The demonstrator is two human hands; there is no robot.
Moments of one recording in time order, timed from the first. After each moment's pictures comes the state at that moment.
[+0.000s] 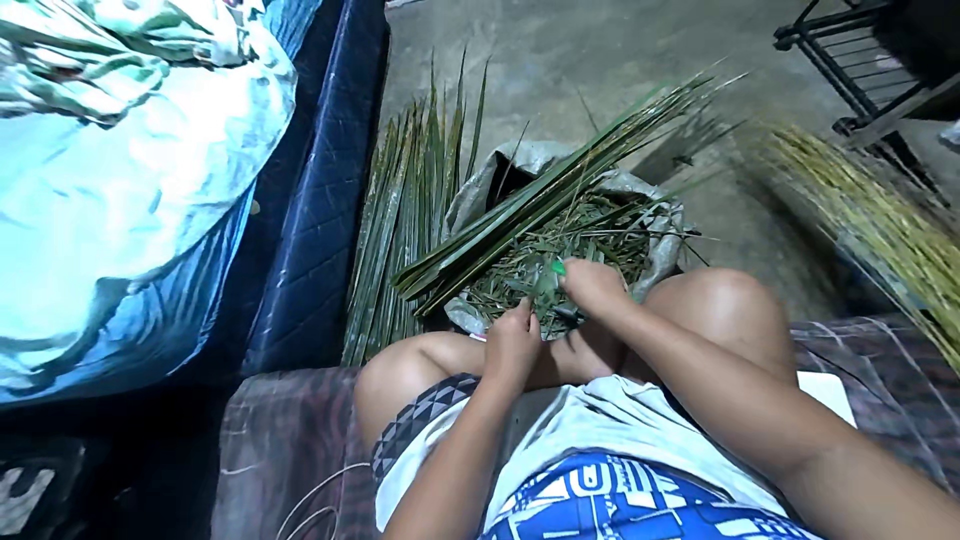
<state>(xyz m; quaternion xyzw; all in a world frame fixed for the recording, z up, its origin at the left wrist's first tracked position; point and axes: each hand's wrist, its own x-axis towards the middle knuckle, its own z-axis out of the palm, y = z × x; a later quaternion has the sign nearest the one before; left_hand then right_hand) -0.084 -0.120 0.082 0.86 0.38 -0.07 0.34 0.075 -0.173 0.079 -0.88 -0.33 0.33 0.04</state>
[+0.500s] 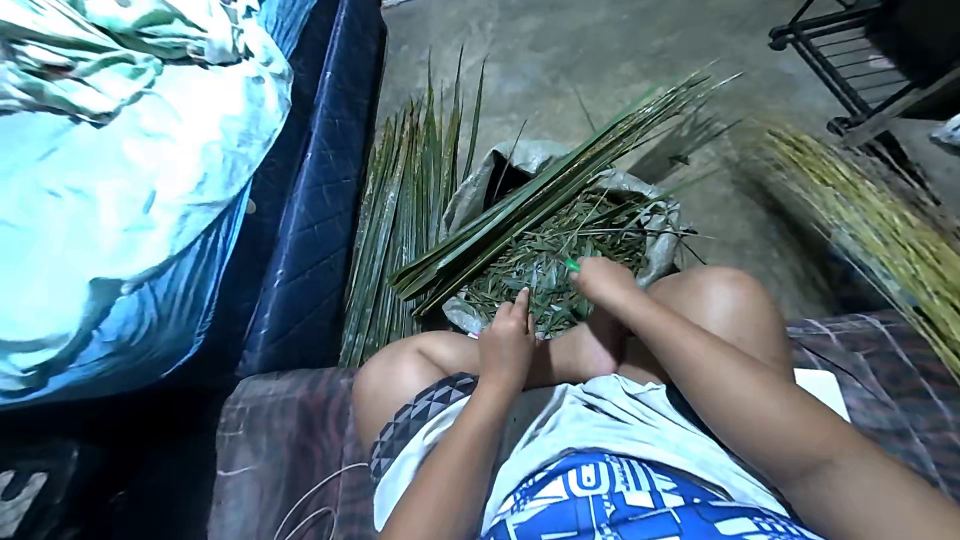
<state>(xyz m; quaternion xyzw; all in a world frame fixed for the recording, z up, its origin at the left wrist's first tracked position) -0.092 -0.129 0.071 0.91 0.35 0.07 0.22 0.091 -0.186 0.082 -0.88 -0.29 0.37 0.05</state>
